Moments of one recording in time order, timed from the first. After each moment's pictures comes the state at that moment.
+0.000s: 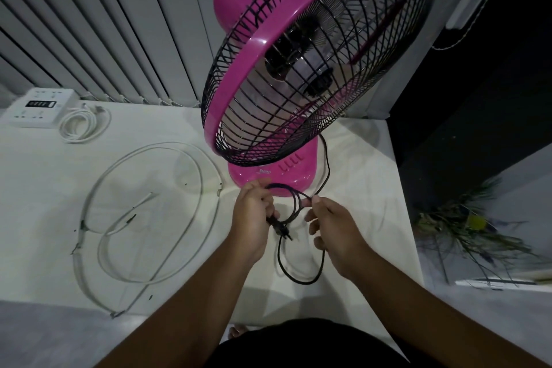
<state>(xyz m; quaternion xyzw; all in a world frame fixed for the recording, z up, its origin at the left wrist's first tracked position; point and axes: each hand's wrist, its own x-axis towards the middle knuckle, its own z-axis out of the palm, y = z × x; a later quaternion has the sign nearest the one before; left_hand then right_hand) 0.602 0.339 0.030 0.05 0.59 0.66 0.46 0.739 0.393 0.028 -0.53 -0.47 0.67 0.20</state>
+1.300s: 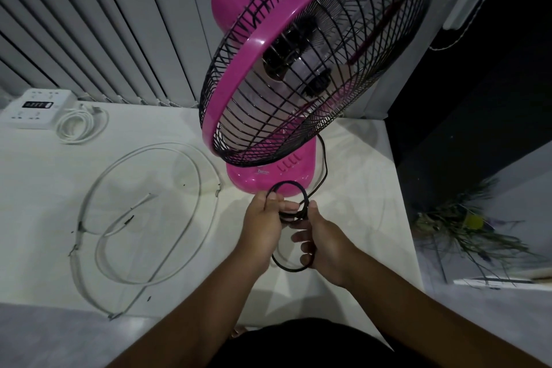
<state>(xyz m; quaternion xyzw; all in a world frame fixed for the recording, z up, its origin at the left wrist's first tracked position) 0.624 0.330 0.035 0.14 0.68 0.57 0.44 0.734 0.383 0.026 -0.57 -0.33 0.75 0.09</state>
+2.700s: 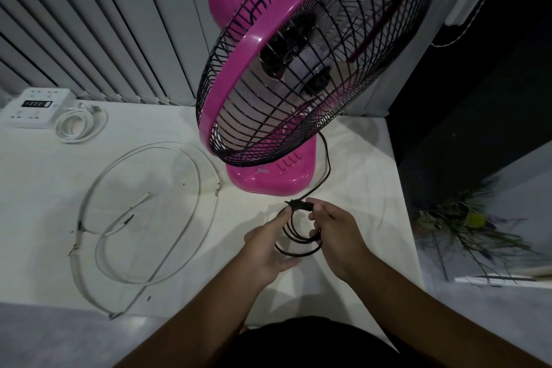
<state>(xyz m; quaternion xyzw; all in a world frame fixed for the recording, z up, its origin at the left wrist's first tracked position) 0.628 0.319 0.004 -0.12 0.57 0.51 0.63 0.744 0.391 0.013 -0.55 -0.45 0.66 0.25</state>
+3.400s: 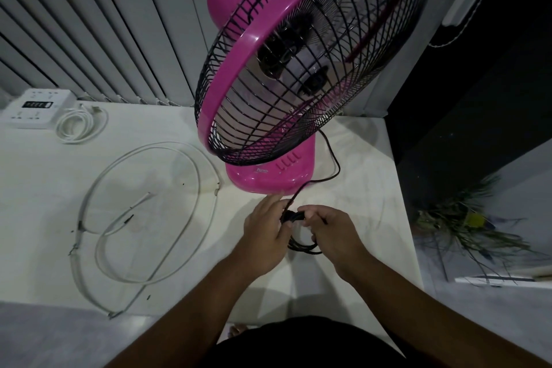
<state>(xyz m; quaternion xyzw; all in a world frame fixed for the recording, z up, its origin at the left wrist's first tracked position) 0.610 0.311 -0.003 0.55 0.72 0.32 0.26 0.752 0.390 0.013 -0.50 -0.55 0.63 0.21</state>
